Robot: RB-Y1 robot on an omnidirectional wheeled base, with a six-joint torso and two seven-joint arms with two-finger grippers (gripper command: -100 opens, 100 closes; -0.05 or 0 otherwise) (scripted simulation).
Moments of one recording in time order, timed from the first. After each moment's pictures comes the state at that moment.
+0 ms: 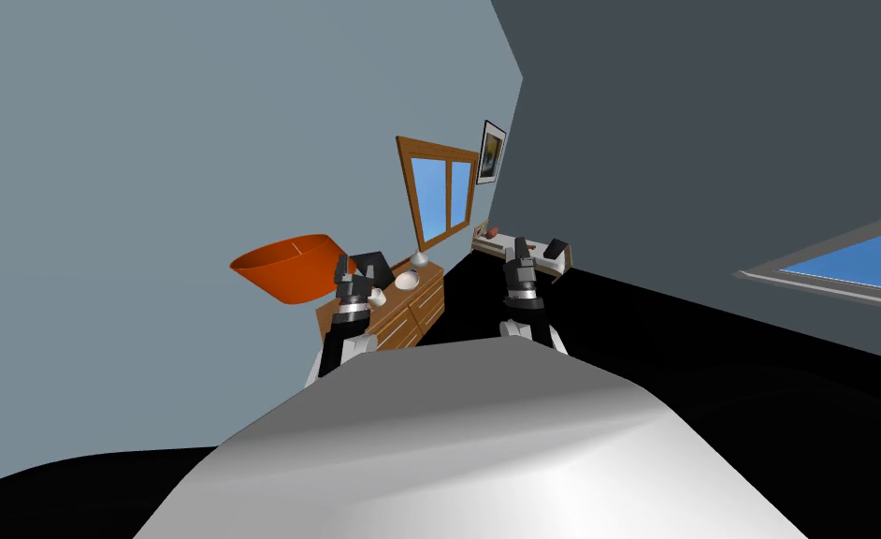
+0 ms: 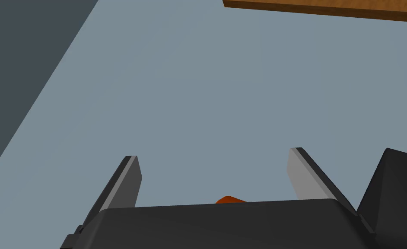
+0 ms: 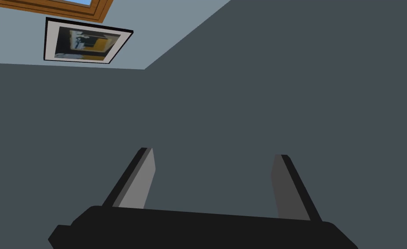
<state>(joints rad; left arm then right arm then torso) 0.44 0.14 -0.03 -2.25 0.10 -0.31 0.18 0.51 0.00 0.05 -2.33 0.10 -0.41 0.14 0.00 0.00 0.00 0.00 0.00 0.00</state>
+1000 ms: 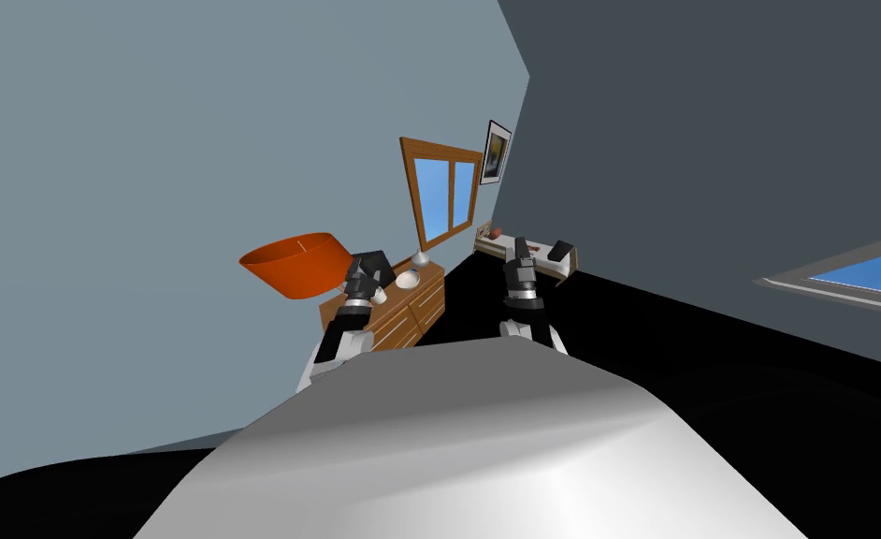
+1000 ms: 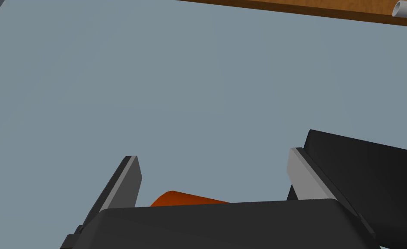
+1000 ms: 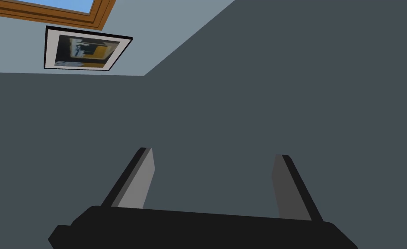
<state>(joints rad) 0.40 0.21 -0.01 -2.23 0.17 -0.07 0.21 0.51 0.00 0.05 -2.33 0.10 -0.41 0.14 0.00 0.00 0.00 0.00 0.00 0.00</state>
